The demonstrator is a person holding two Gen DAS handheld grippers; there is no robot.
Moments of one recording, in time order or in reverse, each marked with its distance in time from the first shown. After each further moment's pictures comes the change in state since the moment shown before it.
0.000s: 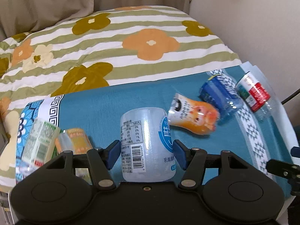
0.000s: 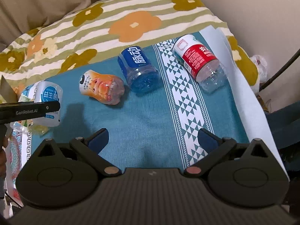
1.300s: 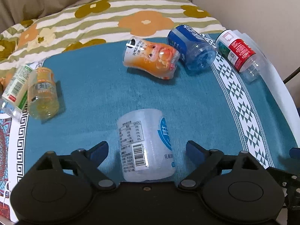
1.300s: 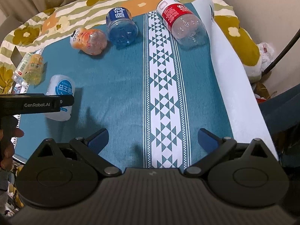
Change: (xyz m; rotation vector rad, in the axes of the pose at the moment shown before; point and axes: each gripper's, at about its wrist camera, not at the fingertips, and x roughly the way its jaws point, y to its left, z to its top) left arm 0.016 -0.088 -0.088 -0.039 0.047 0.076; right arm 0.002 -0.085 -0.076 -0.097 0.067 0.091
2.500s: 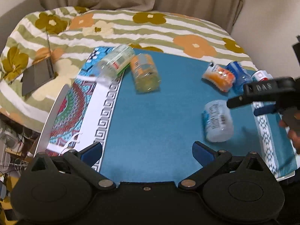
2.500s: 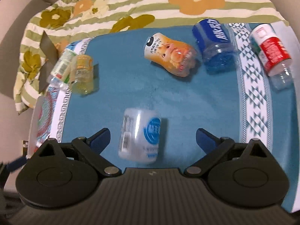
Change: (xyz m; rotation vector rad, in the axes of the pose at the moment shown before) left arm -0.115 0.136 -0.088 -0.261 -0.092 0.067; right arm 0.046 0.150 0.091 -0.111 0.130 0.136
